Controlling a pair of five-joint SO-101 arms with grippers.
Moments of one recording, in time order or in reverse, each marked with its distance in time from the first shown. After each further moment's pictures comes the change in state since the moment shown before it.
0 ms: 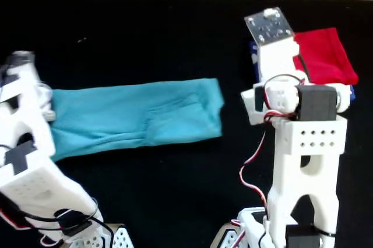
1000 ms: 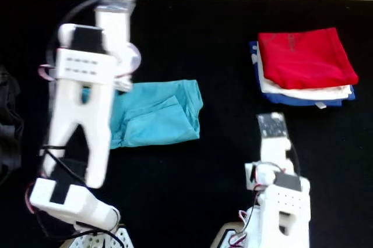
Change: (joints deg) left arm 45.5 -17.3 -26.6 40.8 13.5; right arm 16.6 -36.1 92.2 -51.4 -0.1
